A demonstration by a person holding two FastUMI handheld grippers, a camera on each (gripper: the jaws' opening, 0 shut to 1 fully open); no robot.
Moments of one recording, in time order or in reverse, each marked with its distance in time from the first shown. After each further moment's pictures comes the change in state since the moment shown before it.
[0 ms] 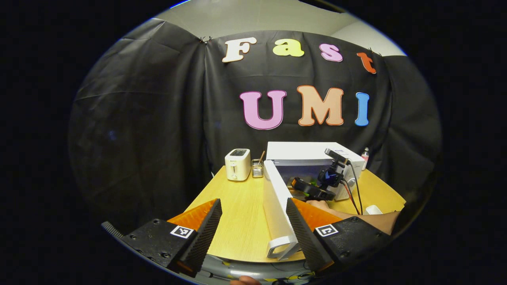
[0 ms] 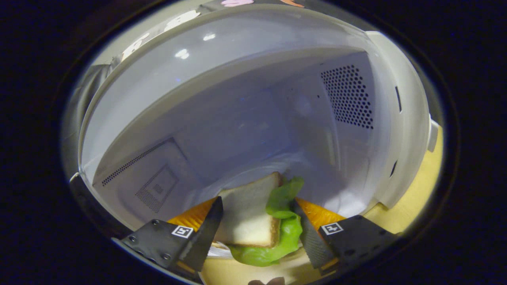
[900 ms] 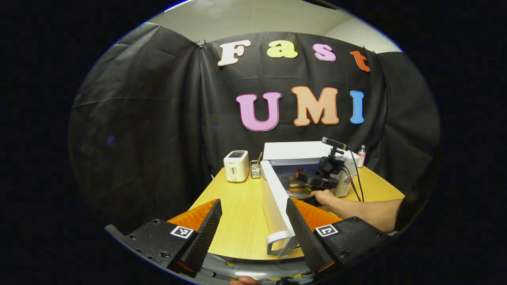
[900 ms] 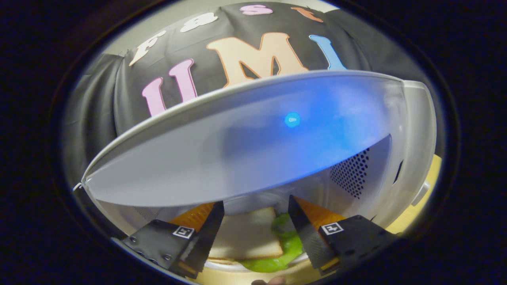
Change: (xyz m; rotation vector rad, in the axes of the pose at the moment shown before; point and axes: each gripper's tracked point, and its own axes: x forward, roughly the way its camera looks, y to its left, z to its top) left arm -0.015 -0.007 0.000 0.023 -0.011 -0.009; right arm 0.001 -0.007 0.051 -0.135 -0.090 0.021
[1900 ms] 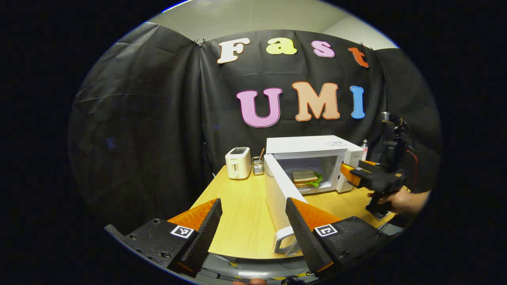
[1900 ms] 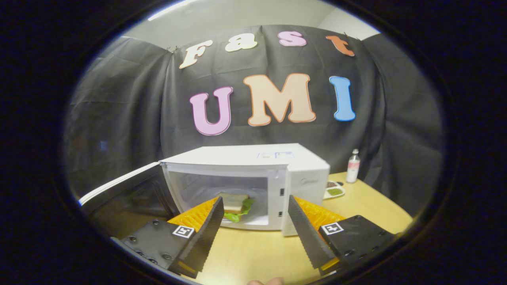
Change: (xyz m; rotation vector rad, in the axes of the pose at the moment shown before) left arm 0.006 0.019 -0.021 0.025 -0.003 0.012; right arm -0.222 -0.080 0.101 -0.271 -0.119 0.137
